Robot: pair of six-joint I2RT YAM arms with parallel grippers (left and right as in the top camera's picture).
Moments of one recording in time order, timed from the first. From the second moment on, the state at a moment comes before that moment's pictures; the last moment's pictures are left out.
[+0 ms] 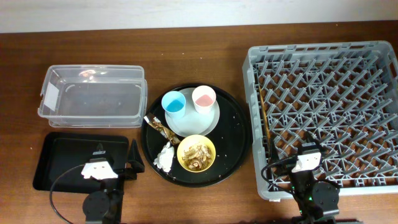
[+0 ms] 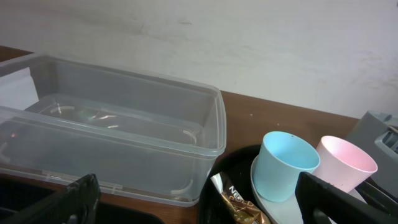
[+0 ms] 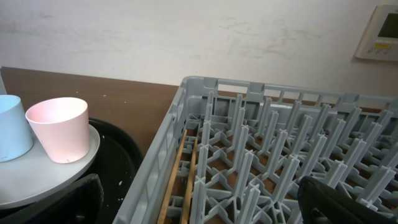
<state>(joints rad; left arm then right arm) -0.04 0.02 0.02 -0.09 -0.04 -0.23 0.11 0.01 0.01 -0.08 -0.01 -0.06</state>
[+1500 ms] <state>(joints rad) -0.04 0.76 1.02 -0.66 0.15 -0.22 0.11 0.01 0.01 -0.08 -0.01 -0.06</state>
